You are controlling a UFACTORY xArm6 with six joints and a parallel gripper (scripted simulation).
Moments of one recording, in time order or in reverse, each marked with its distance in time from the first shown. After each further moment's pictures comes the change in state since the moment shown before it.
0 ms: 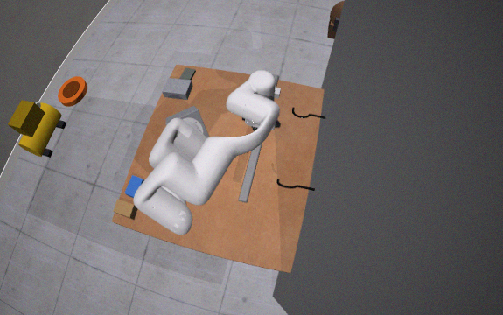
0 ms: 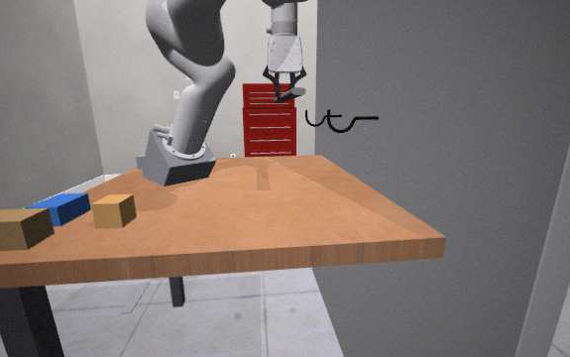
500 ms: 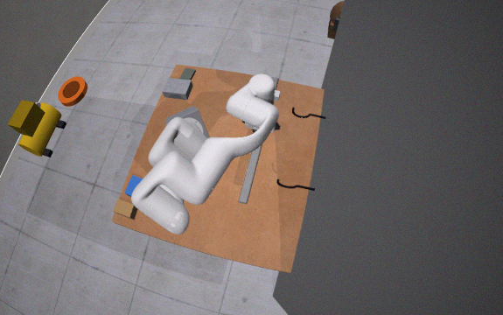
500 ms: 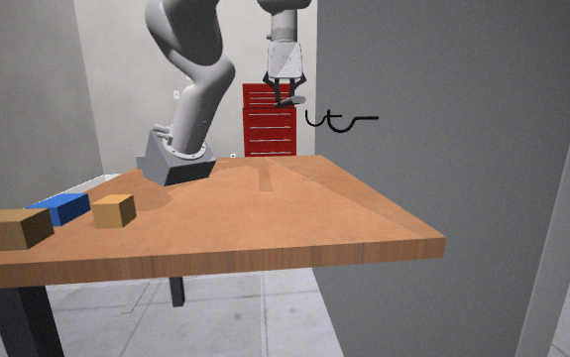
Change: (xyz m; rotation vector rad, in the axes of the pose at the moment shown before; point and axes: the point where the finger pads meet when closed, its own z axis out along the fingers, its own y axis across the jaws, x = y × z) arm 0.000 0.000 0.017 0.000 0.000 0.000
